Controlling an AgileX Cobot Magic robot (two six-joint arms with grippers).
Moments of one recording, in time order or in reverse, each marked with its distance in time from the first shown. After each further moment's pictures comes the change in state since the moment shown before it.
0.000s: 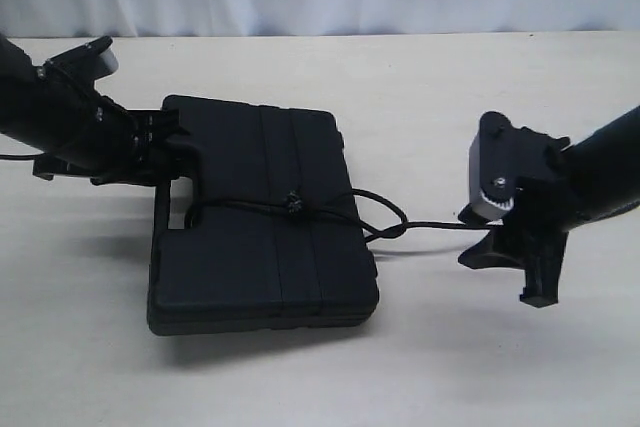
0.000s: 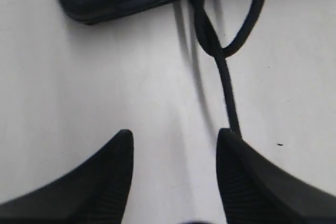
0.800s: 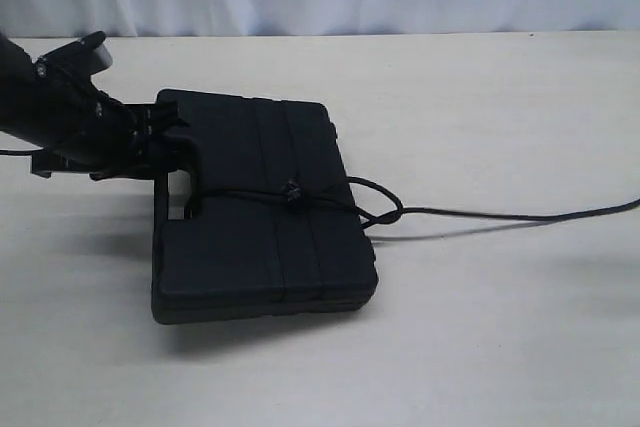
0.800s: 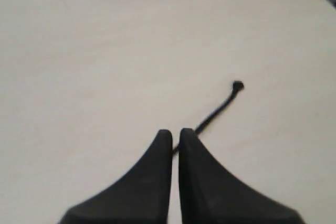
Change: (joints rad) left arm 0.000 0.000 0.000 0.011 -0.045 -0.052; right arm -0.477 -0.190 0.104 1.057 -0.727 -0.057
